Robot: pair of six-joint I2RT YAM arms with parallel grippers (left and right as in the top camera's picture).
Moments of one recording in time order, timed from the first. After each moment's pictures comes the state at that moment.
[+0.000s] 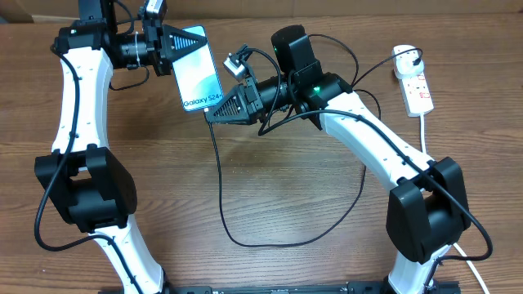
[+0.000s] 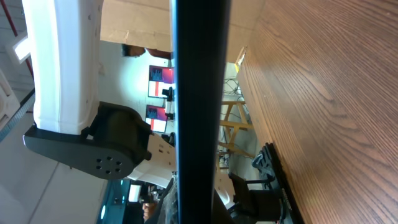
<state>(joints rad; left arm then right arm) 0.13 2.11 2.02 -1.07 1.48 -0.29 0.52 1.94 1.59 -0.23 -1.33 0.78</state>
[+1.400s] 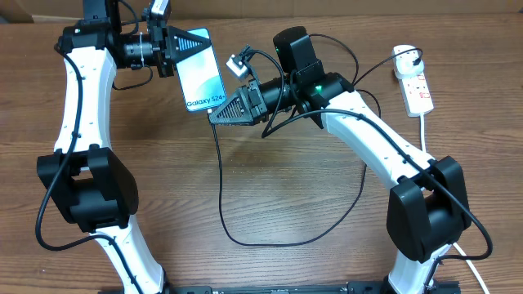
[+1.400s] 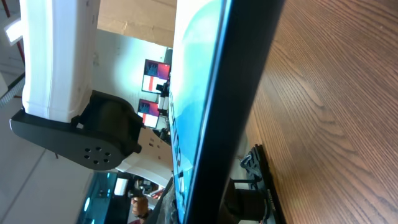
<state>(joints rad) 0.11 2.11 2.02 -1.07 1.43 -0.31 0.51 1.94 1.59 -0.29 -1.35 0.63</state>
